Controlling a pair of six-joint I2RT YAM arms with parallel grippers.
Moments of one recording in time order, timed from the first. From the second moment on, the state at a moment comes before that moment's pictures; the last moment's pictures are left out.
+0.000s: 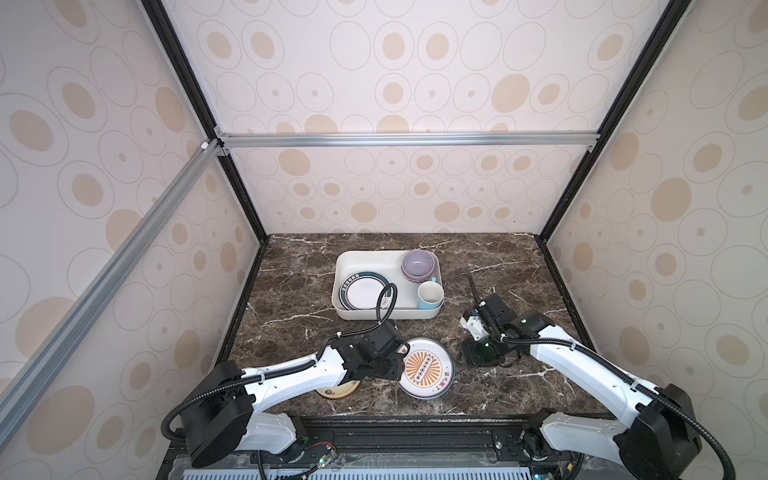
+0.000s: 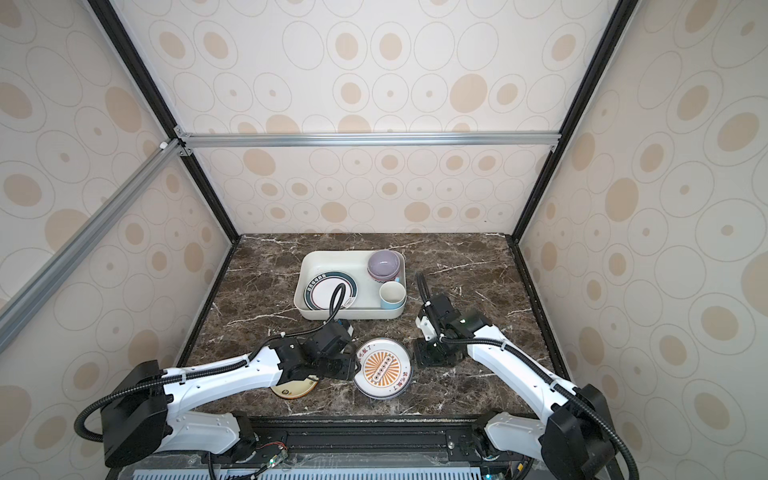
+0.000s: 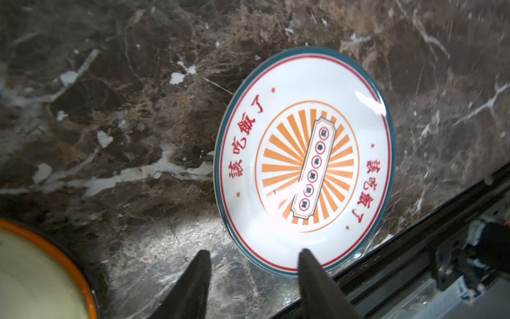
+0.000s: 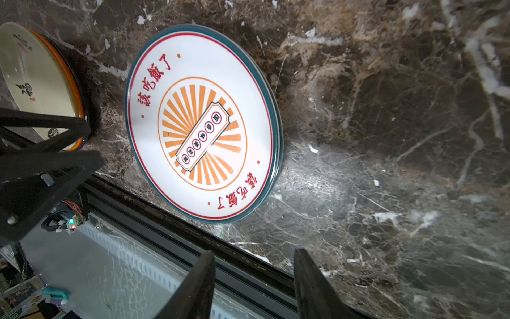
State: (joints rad) left arm -0.96 1.32 0.76 -0.48 -0.02 -0.77; right arm 0.53 1.18 0.86 -0.96 -0.30 0.41
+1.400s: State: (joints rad) left arm -0.89 1.59 0.86 -0.38 0.02 -0.69; right arm 0.49 1.31 0.85 -0.92 -0.28 0.41
